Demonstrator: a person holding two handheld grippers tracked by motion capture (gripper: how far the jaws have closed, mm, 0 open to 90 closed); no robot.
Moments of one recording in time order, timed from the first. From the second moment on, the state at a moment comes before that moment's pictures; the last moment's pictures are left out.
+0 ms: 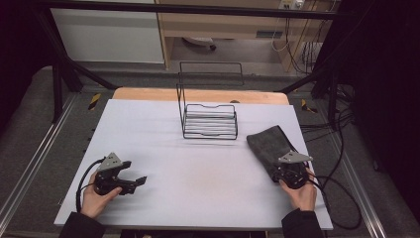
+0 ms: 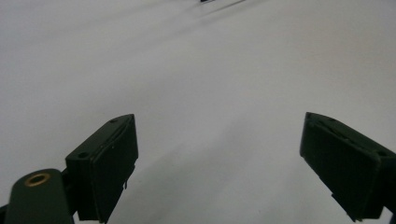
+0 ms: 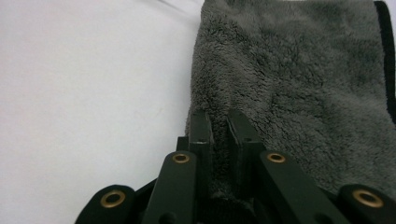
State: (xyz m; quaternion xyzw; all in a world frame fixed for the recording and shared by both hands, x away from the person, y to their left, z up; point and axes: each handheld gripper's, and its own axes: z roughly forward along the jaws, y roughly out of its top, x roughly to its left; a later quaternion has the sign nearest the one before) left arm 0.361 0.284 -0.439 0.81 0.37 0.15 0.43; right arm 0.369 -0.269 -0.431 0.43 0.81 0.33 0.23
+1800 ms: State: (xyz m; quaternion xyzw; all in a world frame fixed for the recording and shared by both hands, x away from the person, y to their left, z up) left arm 0.361 0.284 -0.439 0.81 0.38 0.15 0.42; right arm 0.394 -0.192 -0.444 0.40 0.84 0.29 0.23
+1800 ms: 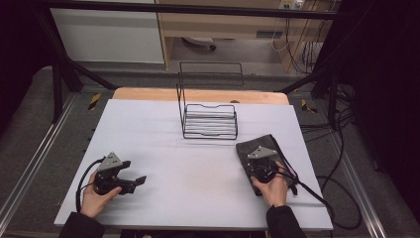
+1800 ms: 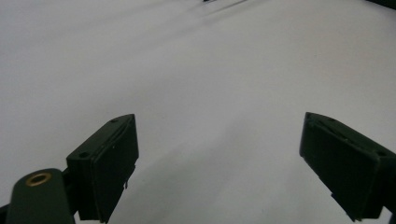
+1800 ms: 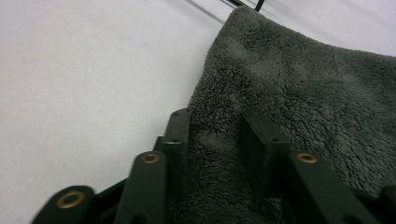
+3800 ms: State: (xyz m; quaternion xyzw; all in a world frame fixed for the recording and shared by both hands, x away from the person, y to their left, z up) left arm 0.361 0.284 -0.438 0.81 0.38 0.15 0.43; right arm 0.367 -0.073 -0.426 0.36 0.83 0.41 0.11
